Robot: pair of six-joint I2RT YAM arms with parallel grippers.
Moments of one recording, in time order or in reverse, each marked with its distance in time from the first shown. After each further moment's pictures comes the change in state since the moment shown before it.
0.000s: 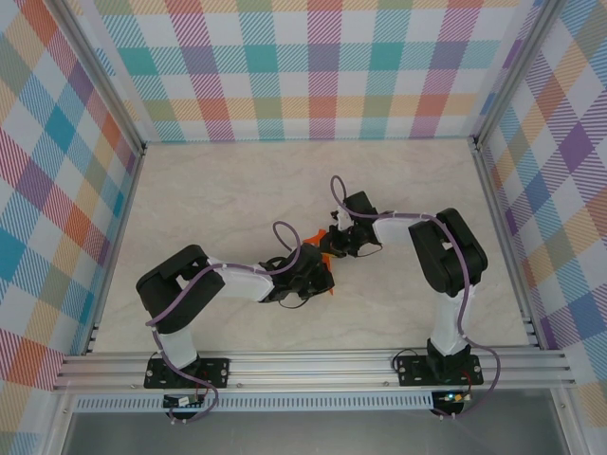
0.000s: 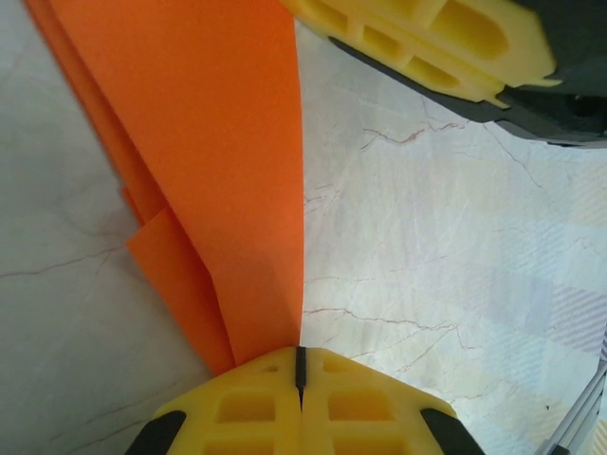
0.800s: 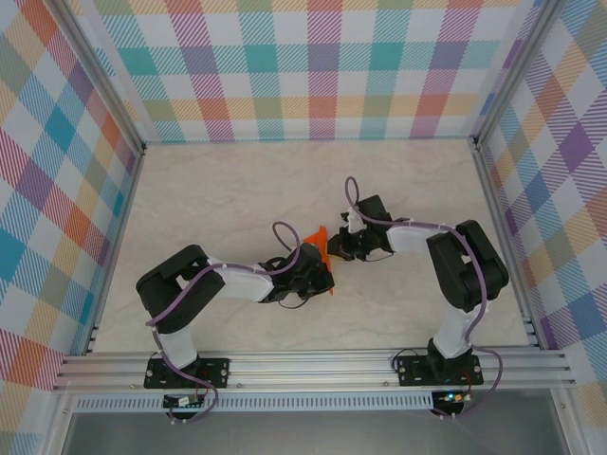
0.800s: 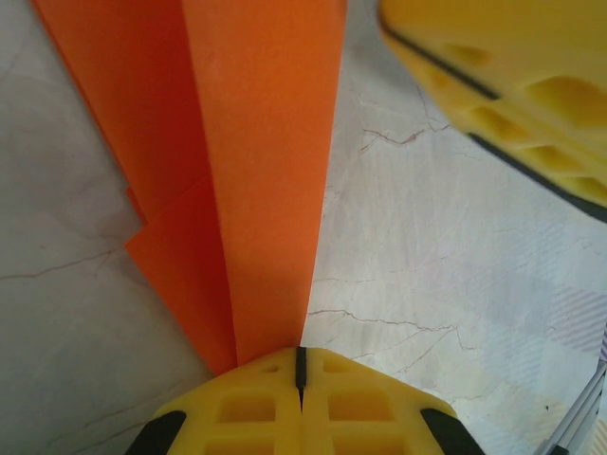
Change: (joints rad) left arm 0.001 0.010 0.011 -0.010 0.000 0.000; right arm -0.024 -0.153 -0.148 0.077 -0.058 0.050
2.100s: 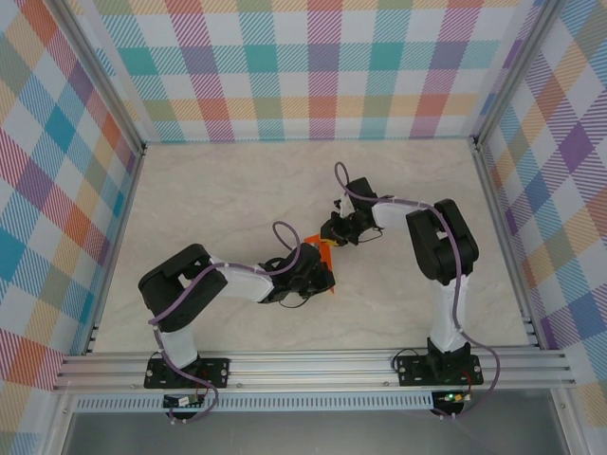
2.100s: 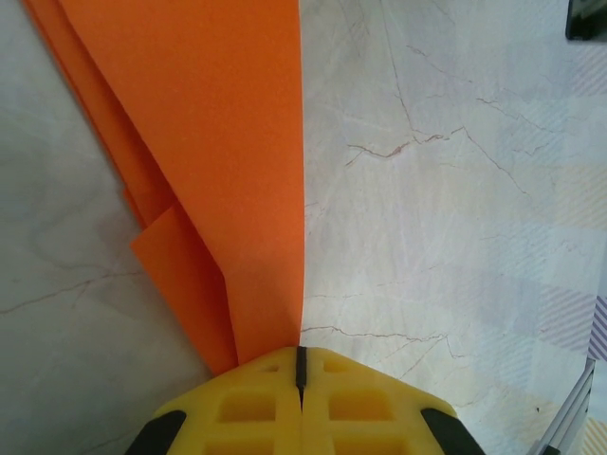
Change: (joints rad) left arm 0.007 0.016 -0.013 0.059 0.010 0.006; right arm -0.039 0.275 0.359 -0.219 0.021 -0.029
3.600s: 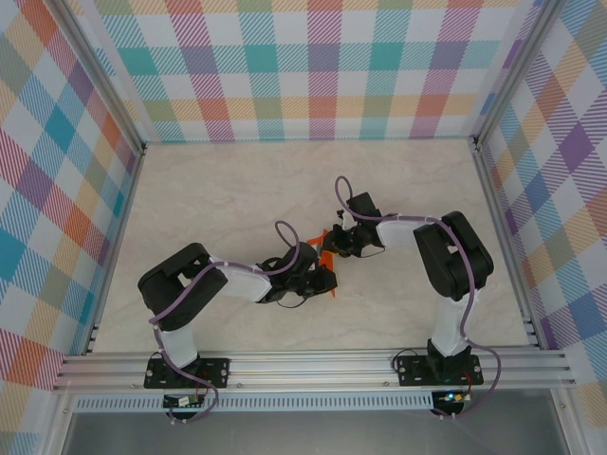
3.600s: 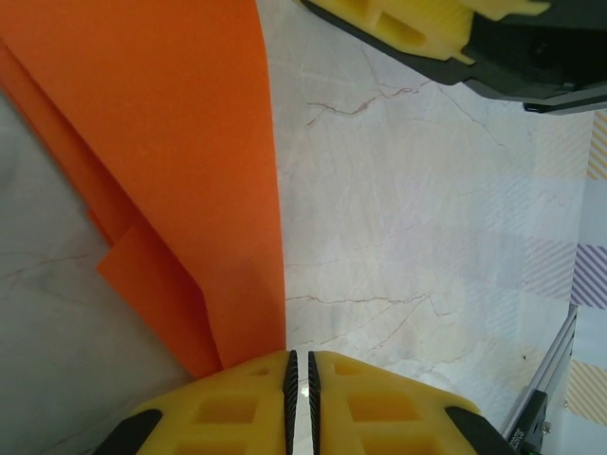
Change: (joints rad) left arm 0.028 0.001 -0.022 0.063 0.107 0.069; right arm 0.059 -0.164 -0.259 0.179 0.118 0.045
